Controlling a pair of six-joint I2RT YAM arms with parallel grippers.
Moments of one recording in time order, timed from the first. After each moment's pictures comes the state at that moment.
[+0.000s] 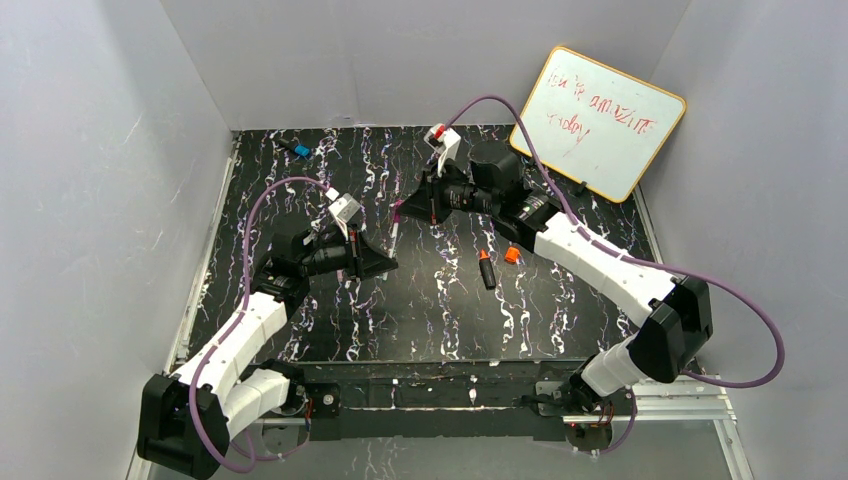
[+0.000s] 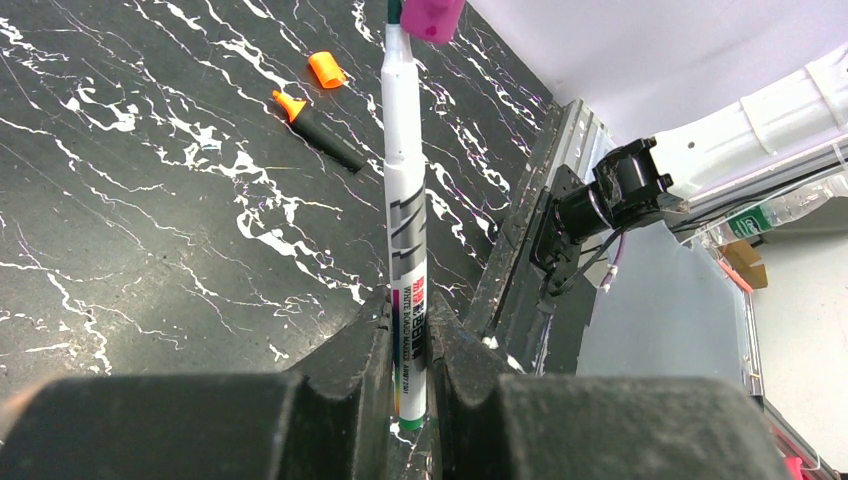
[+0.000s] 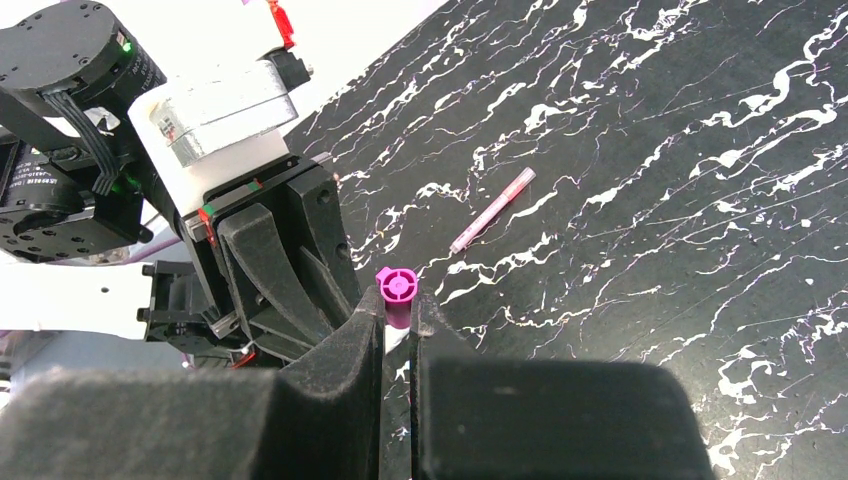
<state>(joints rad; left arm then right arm) -0.31 0.99 0.59 0.09 0.89 -0.36 0.77 1.48 1.35 -0.14 -0.46 0.32</state>
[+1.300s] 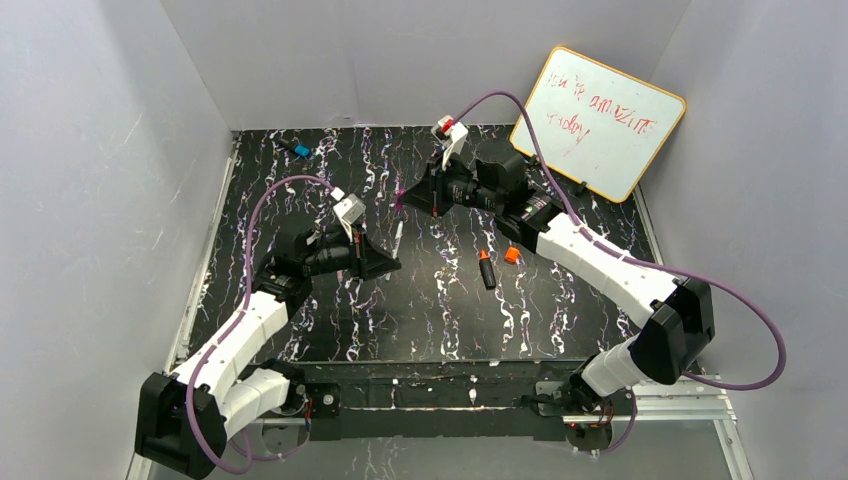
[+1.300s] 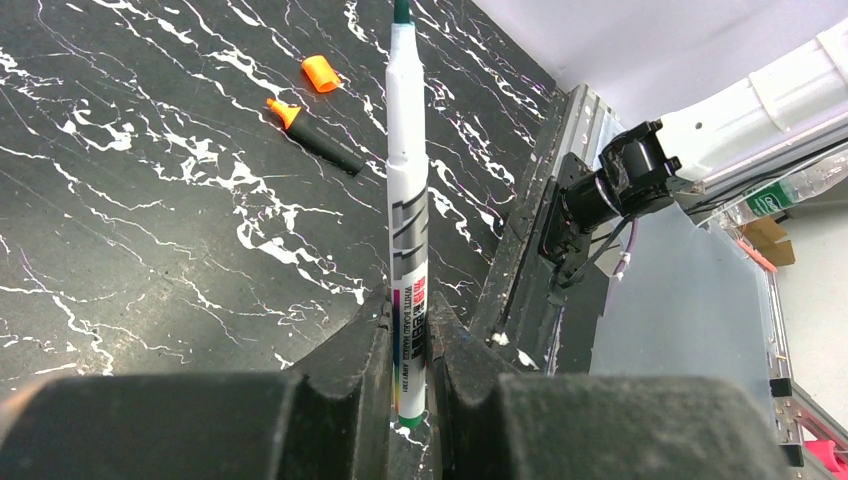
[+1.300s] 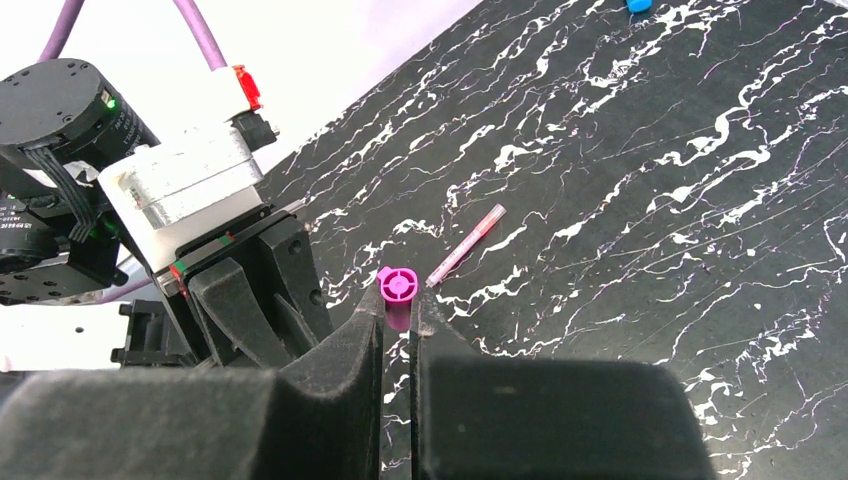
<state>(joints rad) -0.34 0.99 0.61 0.08 0.88 -0.31 0.76 1.47 1.33 -0.06 -0.40 0.32</state>
